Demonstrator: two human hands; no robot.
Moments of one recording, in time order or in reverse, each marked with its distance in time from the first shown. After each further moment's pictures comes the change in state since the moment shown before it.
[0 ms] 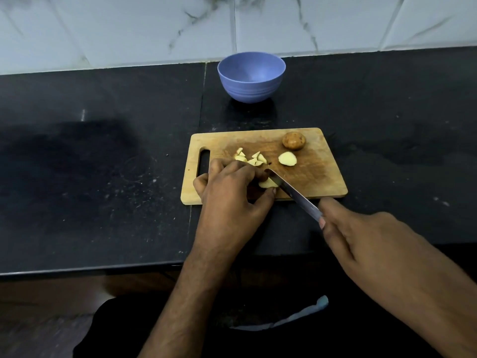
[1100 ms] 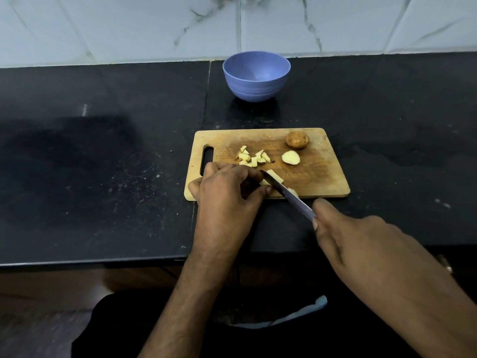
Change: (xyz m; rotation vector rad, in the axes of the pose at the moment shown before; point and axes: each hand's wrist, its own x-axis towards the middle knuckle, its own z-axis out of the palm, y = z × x) left_hand -0.007 0.001 -0.006 -0.081 0.083 -0.138; right_hand -0.002 -0.012 0.005 -0.034 -0.016 0.014
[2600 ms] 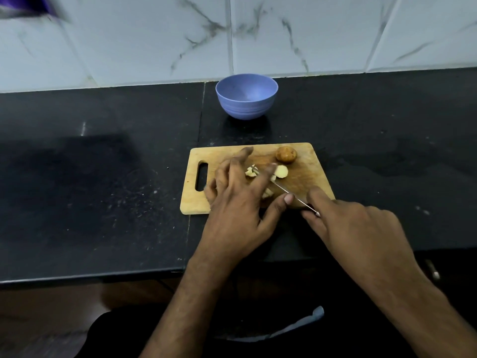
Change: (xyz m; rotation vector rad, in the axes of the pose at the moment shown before) left_hand 0.003 0.009 0.013 0.217 -0.171 0.262; right_hand 0.022 0.021 0.011 -0.325 0.340 0.006
